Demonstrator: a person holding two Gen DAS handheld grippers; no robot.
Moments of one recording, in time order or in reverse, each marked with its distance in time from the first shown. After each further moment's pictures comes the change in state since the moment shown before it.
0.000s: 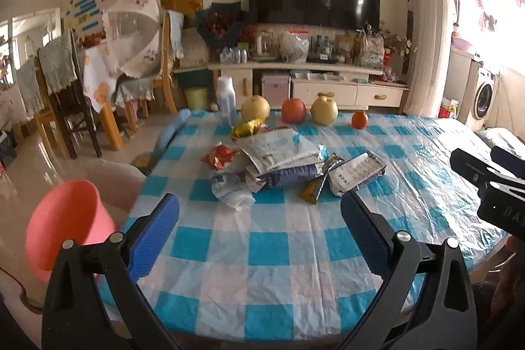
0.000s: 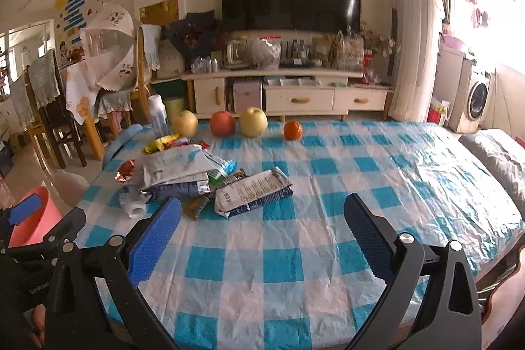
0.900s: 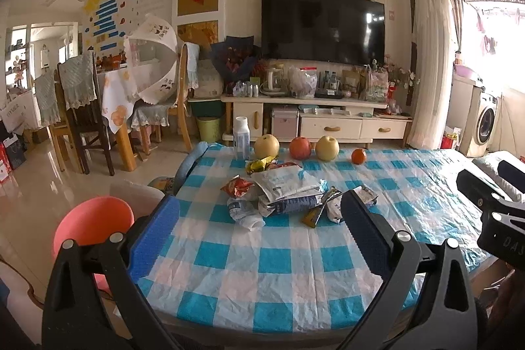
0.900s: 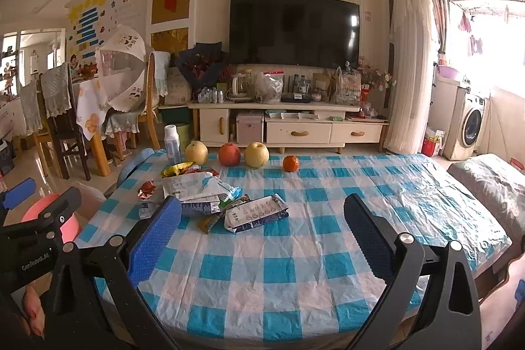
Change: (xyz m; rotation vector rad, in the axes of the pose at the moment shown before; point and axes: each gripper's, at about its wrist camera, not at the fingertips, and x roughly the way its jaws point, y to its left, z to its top) left arm -0.075 0.004 0.011 -0.035 -0.133 0.036; right arm -0.076 0.007 -0.001 -0.030 -0.135 -0.006
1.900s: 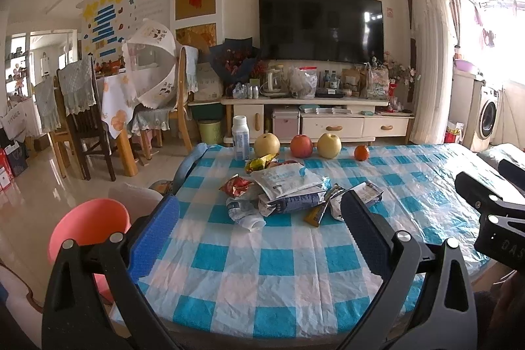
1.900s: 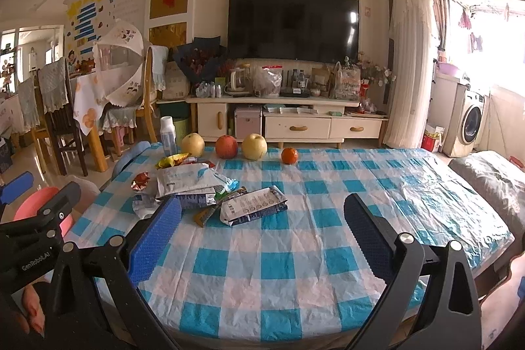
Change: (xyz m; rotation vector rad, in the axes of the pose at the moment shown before) left arm 0.006 -0.003 -0.001 0.013 -0.012 -0.001; right arm 0.013 -0.009 -0.012 0.003 0.034 -0.003
